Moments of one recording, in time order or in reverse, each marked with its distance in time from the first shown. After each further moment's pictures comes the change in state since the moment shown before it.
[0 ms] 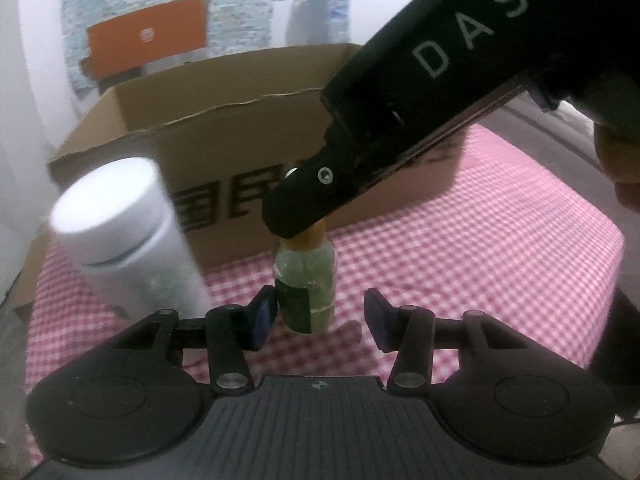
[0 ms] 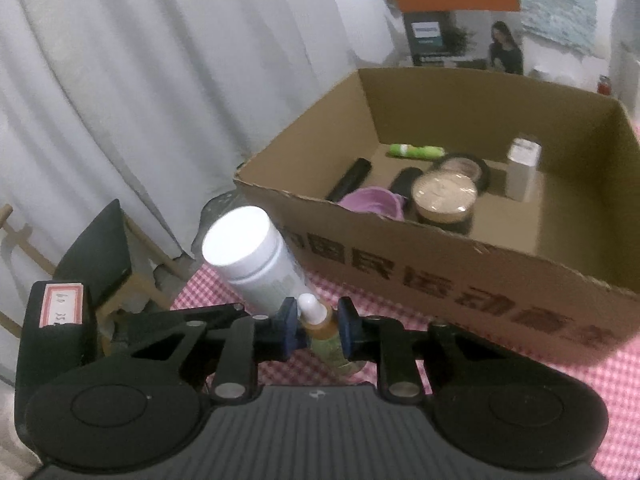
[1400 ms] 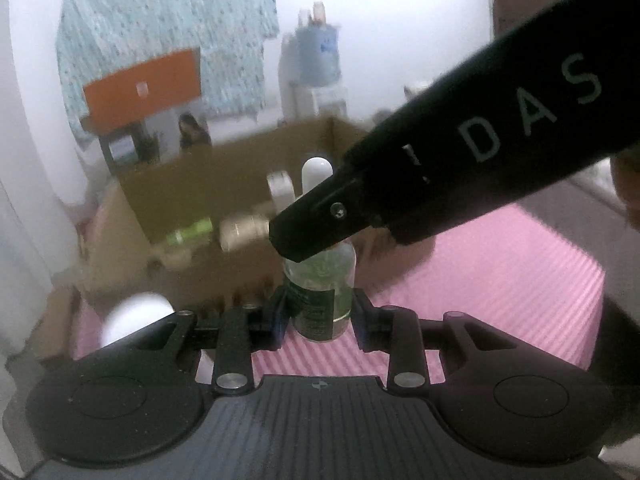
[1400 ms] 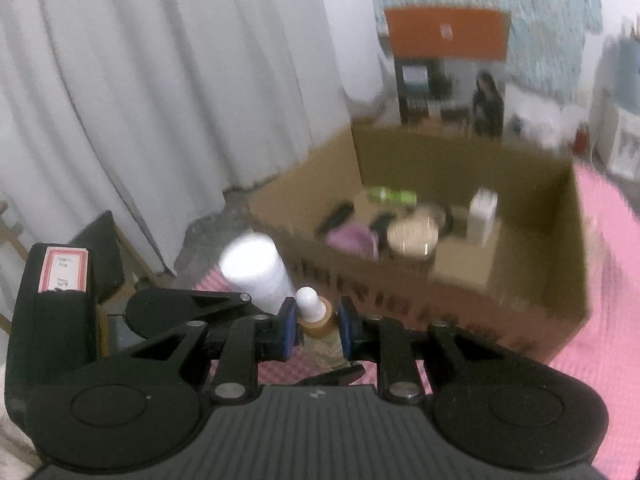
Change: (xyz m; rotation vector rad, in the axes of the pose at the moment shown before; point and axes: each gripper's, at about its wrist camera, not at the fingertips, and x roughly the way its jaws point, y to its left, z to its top) left arm -0.055 -0.029 0.063 0.071 -0.096 0.050; right arm -0.071 0.021 0.017 -0.125 -0.130 -0.055
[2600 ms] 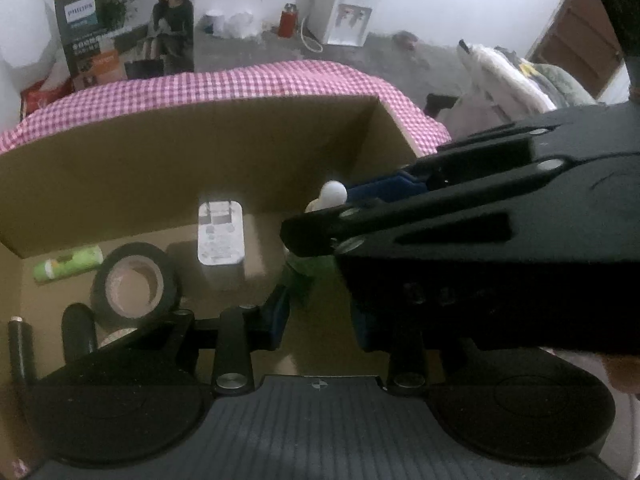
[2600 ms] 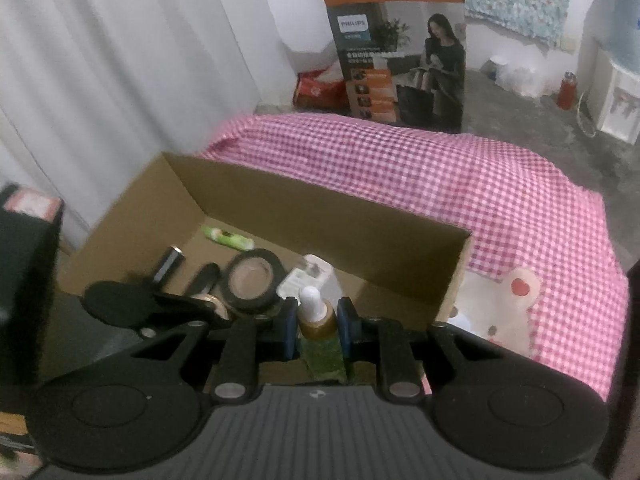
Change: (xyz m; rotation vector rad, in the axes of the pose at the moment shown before) left arm 0.218 0.039 0.110 -0.319 0.404 -0.147; right arm 0.130 -0.206 0.093 0.060 0.253 -0.060
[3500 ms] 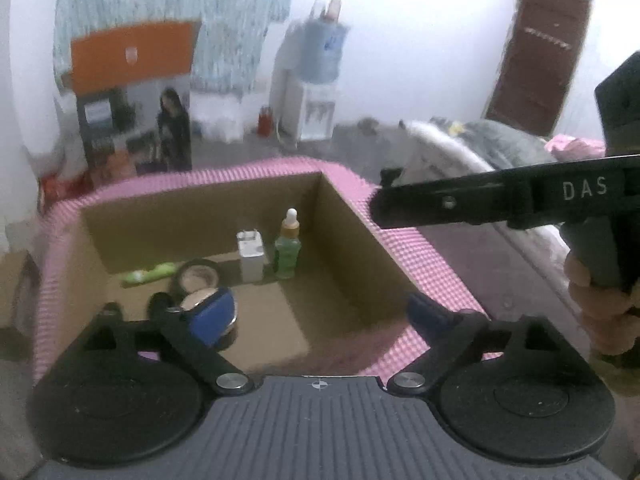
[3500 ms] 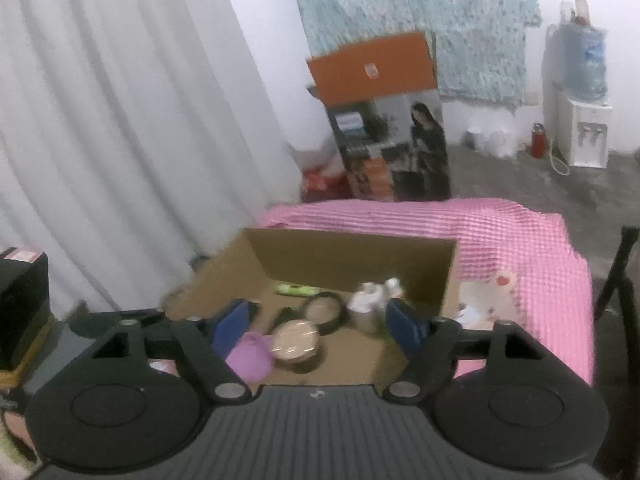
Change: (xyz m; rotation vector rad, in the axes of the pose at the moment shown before) left arm -0.166 -0.011 -0.111 0.136 -0.340 -0.017; right arm -0.149 0.065 -0.084 0.153 -0.363 0.075
